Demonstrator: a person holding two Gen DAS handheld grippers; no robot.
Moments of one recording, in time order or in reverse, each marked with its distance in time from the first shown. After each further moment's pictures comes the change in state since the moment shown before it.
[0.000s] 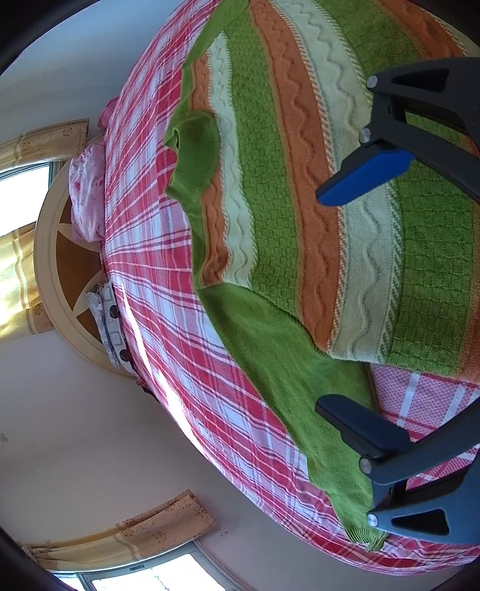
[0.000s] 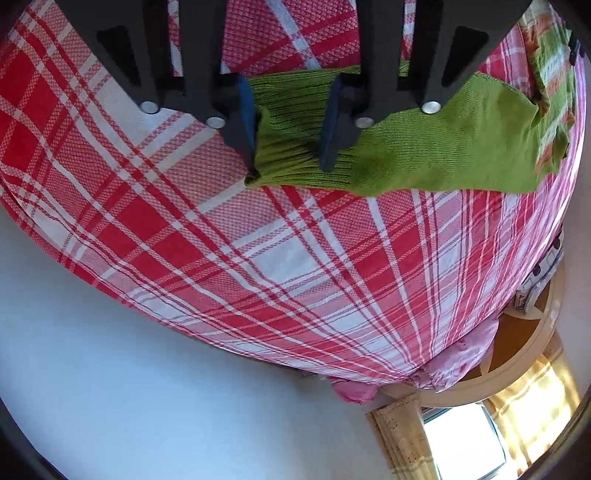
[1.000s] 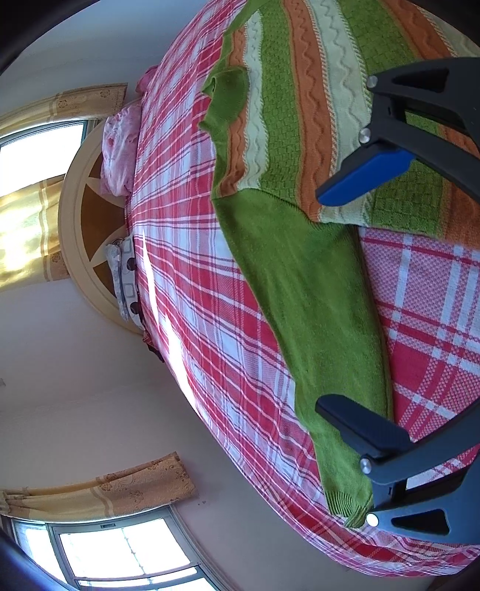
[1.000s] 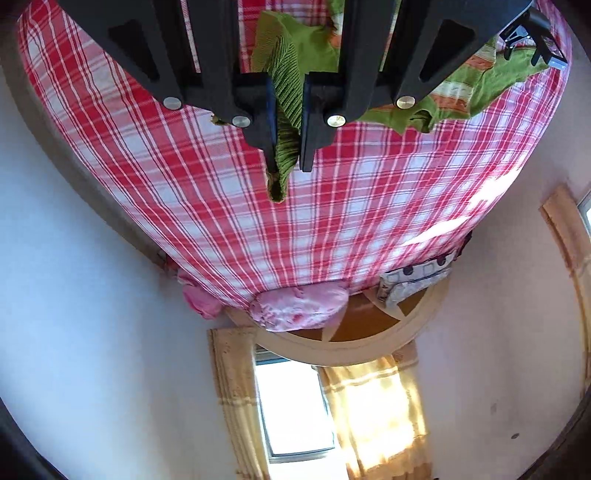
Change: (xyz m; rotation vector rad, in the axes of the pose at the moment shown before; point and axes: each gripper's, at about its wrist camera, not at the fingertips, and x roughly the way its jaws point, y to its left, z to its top) left arm -0.013 0.086 -0.022 -0.129 -0.082 0.073; right arm -0.185 0.315 0.079 -0.435 -0.285 0.330
